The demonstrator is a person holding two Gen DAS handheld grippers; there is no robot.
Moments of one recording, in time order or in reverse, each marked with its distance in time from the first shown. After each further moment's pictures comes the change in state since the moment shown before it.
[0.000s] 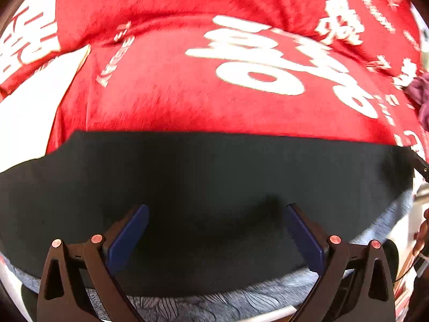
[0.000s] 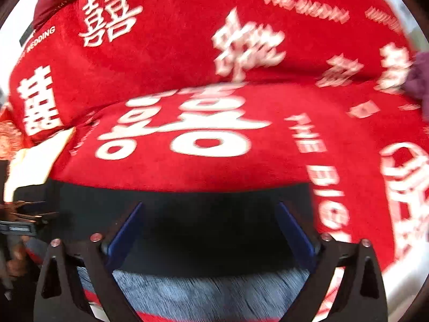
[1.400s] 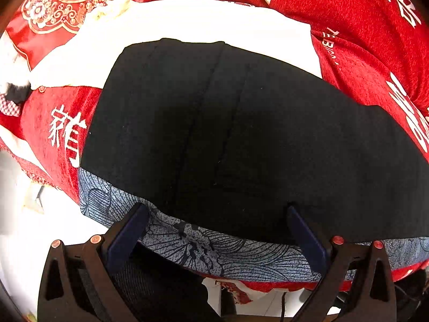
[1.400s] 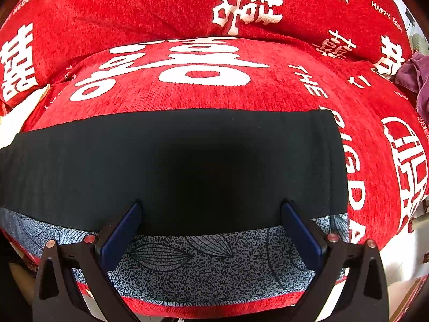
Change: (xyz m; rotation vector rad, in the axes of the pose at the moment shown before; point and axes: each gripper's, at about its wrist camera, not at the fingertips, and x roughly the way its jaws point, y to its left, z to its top) left arm -0.055 0.281 -0.129 -0.406 -0.058 0.252; right arm 0.032 0.029 -0.060 -0.053 0.103 -0.194
